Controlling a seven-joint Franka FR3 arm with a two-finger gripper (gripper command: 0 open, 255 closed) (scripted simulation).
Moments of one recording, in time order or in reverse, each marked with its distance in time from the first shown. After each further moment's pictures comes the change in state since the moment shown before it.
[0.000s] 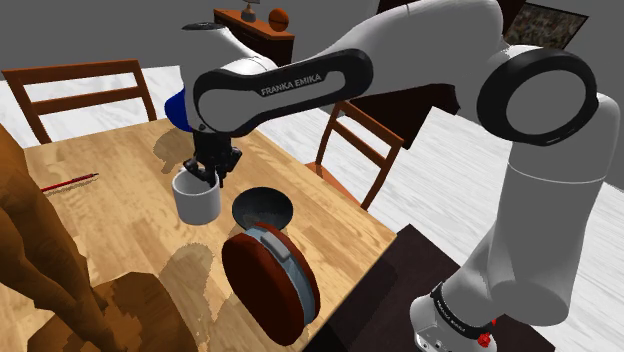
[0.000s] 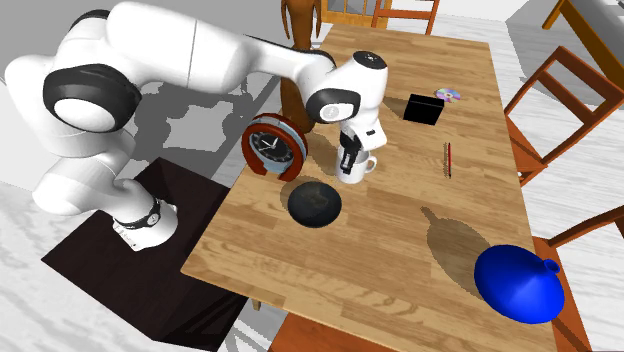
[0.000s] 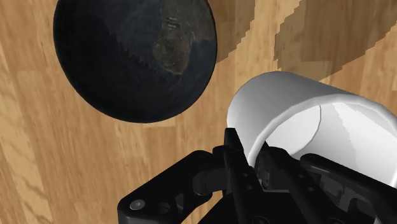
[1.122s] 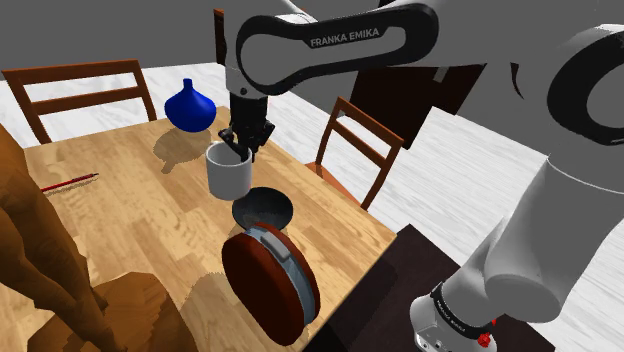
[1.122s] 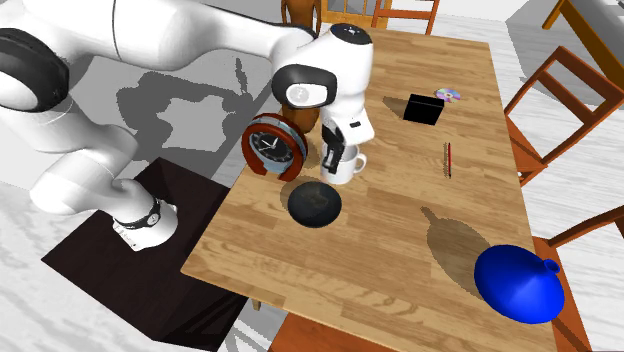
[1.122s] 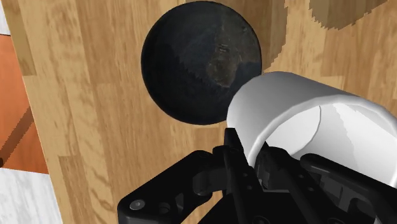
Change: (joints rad) arm -0.100 -0.239 -0.008 -0.139 0.090 -0.086 -0.129
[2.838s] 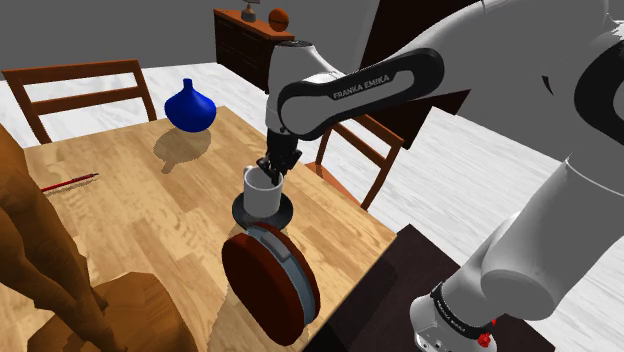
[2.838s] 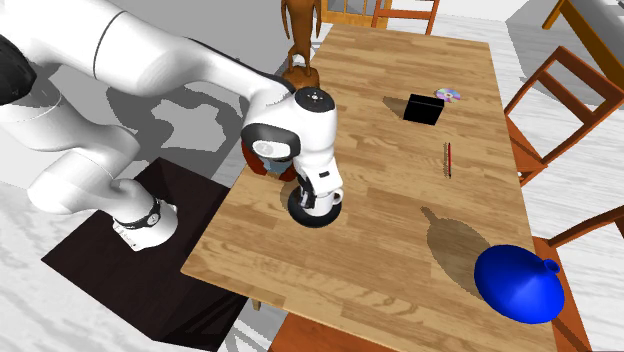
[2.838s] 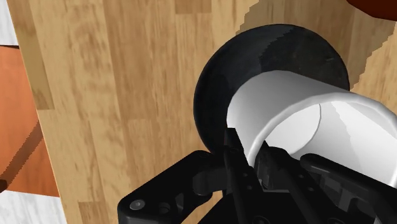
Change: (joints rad) arm -0.073 -0.104 -0.047 -0.347 0.038 0.249 -0.127
